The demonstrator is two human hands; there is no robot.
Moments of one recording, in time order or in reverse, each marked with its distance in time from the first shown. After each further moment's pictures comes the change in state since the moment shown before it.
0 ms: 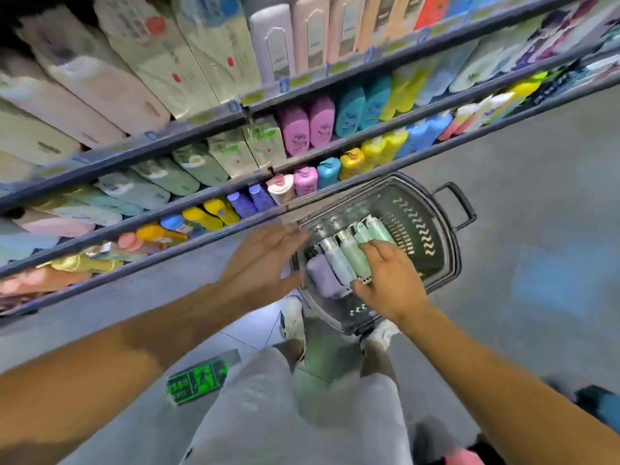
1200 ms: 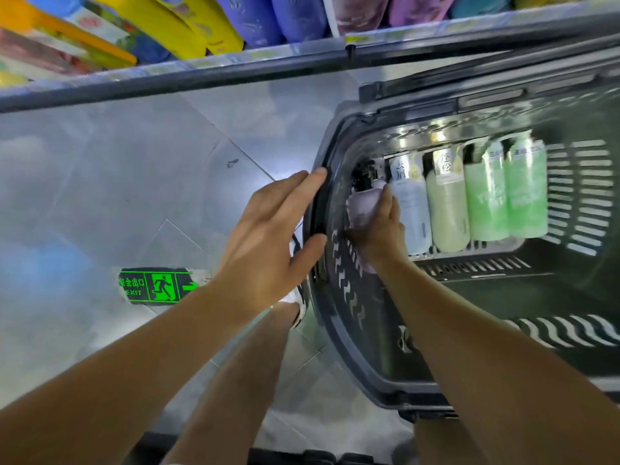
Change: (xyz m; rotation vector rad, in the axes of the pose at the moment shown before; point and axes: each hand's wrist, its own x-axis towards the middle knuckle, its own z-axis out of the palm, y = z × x) left_hand 0.048 -0.142 0.358 -0.324 0.078 -0.574; right_hand 0.241 0.076 0.467 0.436 -0.414 0.317
